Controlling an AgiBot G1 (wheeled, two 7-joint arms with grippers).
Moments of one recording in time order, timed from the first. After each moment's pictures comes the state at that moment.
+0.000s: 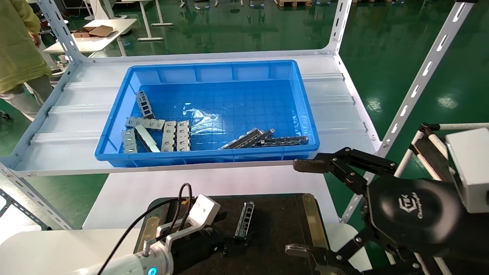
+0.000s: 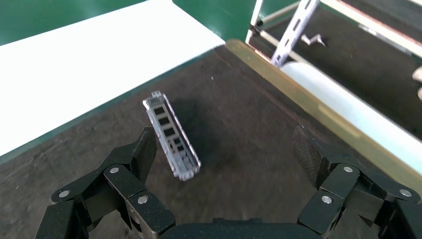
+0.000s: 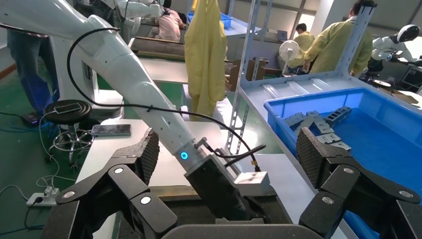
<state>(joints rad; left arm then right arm) -1.20 0.89 1.46 -1.30 1.30 0.06 -0.96 1.10 -0.58 -0.36 1.28 -0.68 -1.46 0.14</state>
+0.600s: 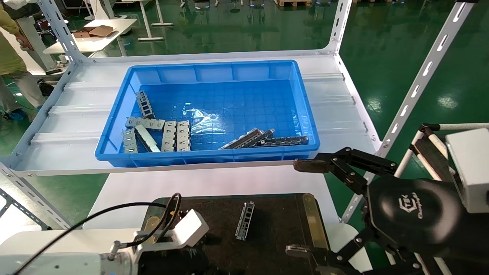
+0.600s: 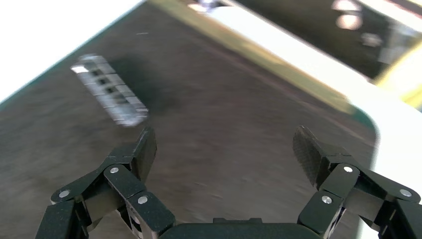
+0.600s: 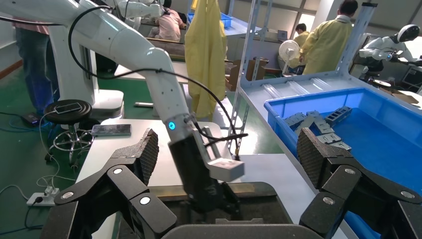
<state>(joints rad) -1.23 0.72 1.27 -1.35 1.04 0.59 -0.60 1.10 -0.58 -0.36 1.28 -0.67 -1.46 0.14</state>
